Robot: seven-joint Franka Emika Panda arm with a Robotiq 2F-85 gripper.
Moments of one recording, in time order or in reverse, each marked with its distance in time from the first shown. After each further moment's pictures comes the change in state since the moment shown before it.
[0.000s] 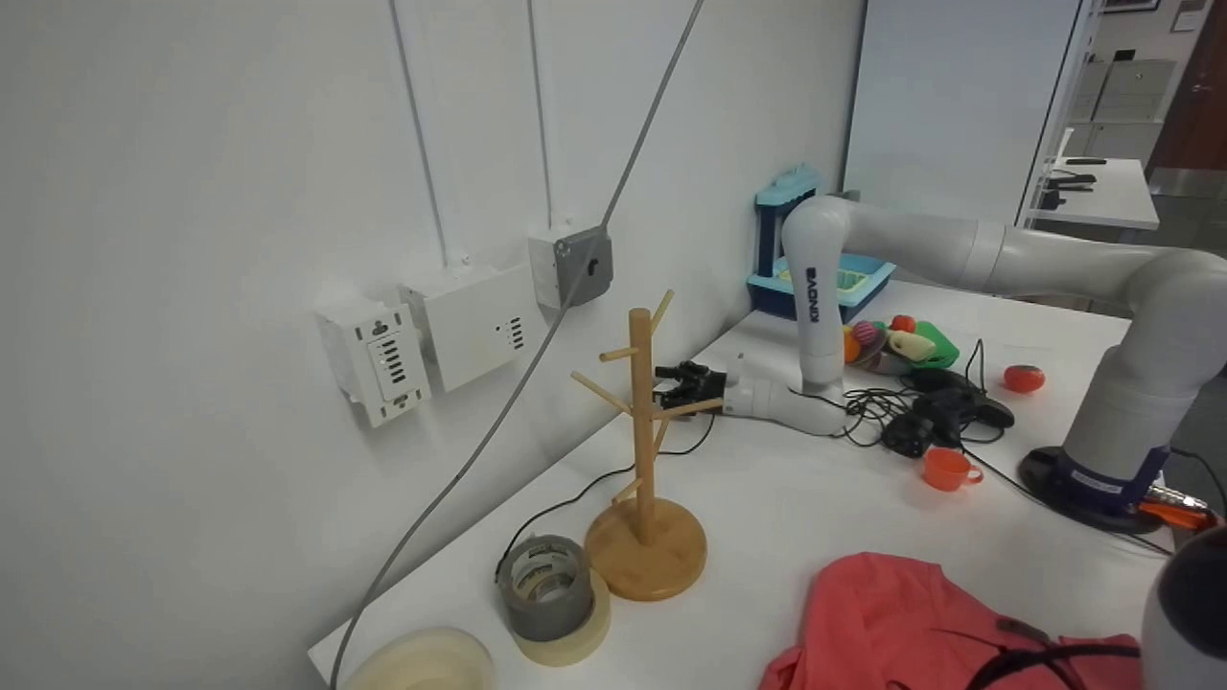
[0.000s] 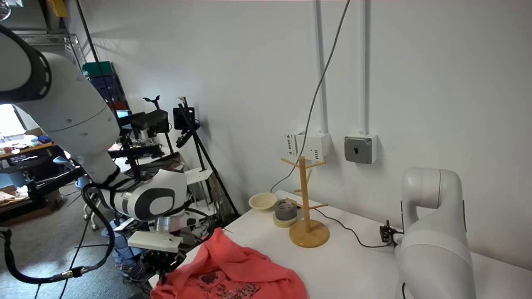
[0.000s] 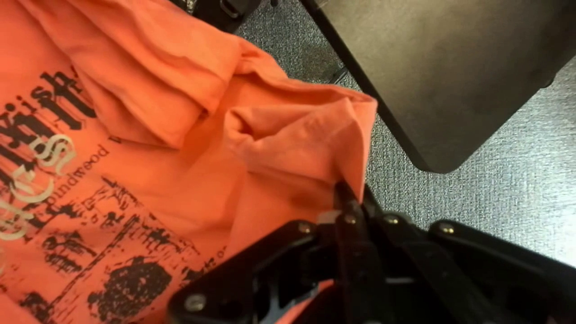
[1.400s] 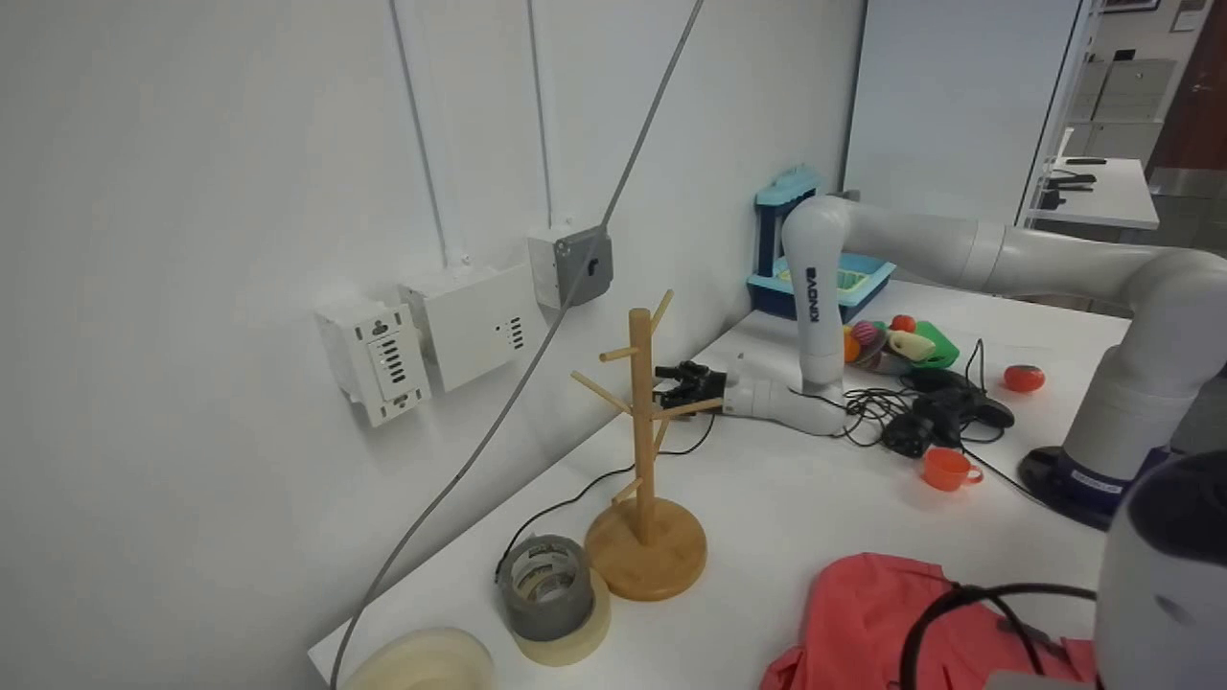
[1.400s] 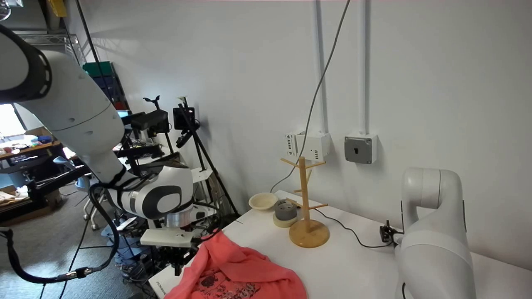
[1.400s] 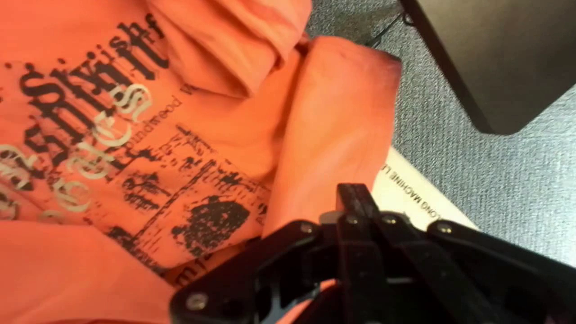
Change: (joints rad) arm -0.003 0.000 -0.054 0.020 -0.056 0.085 -0.030
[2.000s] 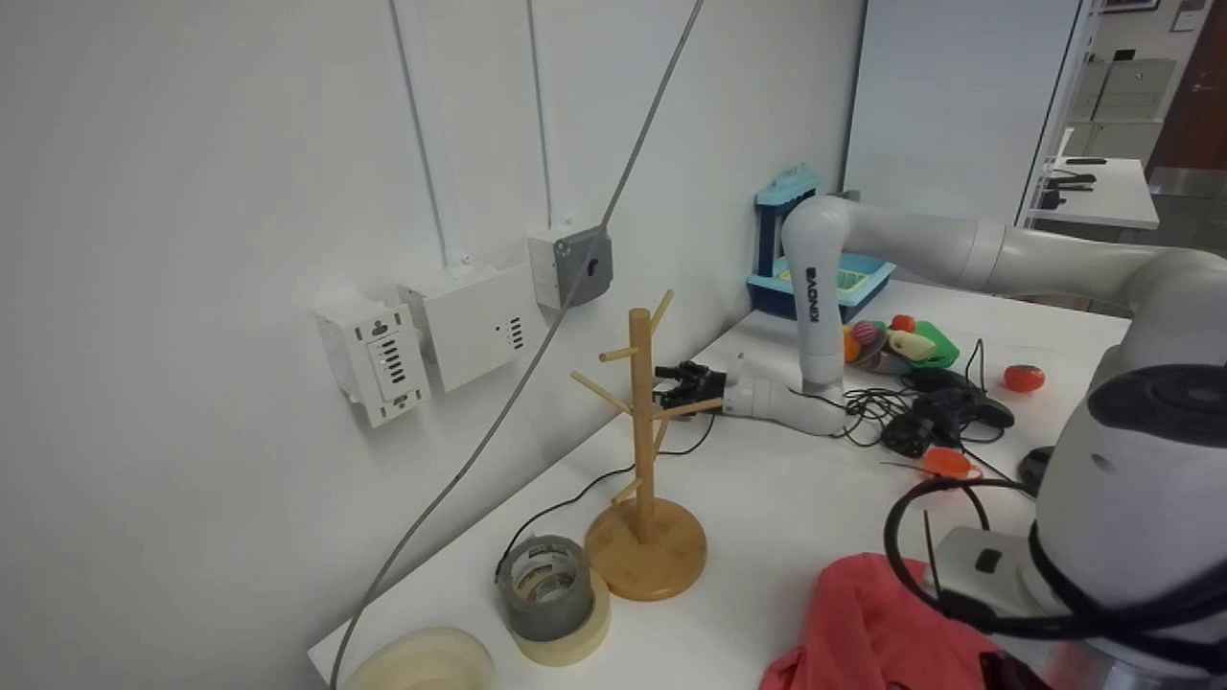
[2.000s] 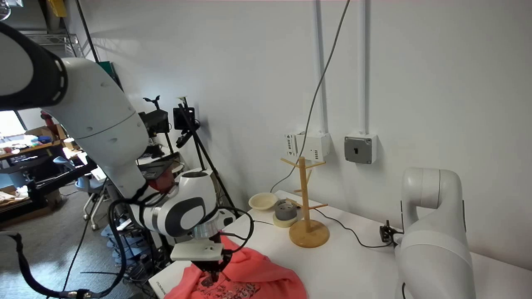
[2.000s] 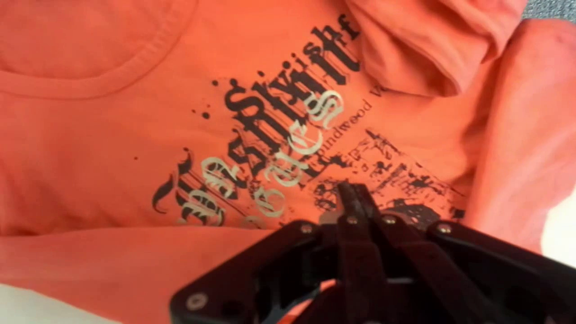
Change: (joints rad) arm -0.037 0.068 -0.200 -0.003 -0.199 0.234 0.032
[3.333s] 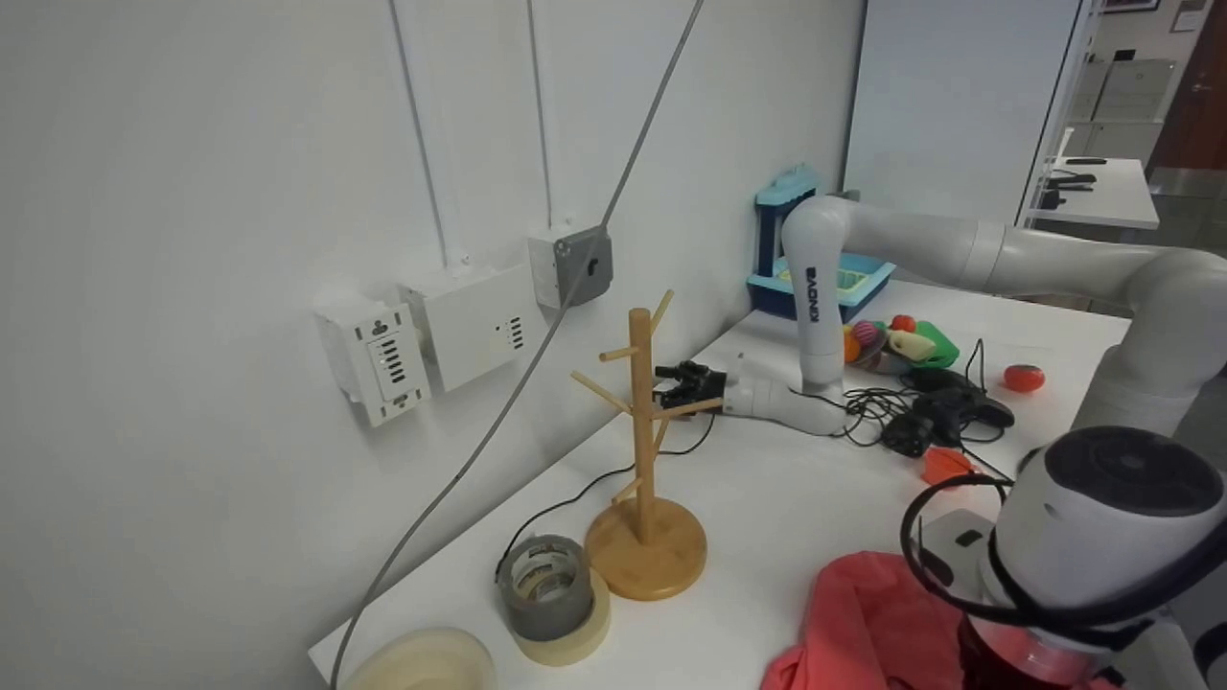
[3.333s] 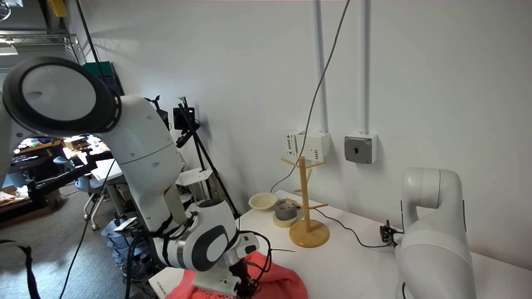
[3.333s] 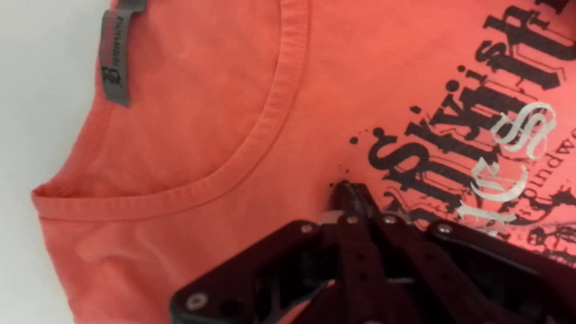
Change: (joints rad) arm 0.191 0.250 -0.342 0.094 -0.171 0.247 0.395
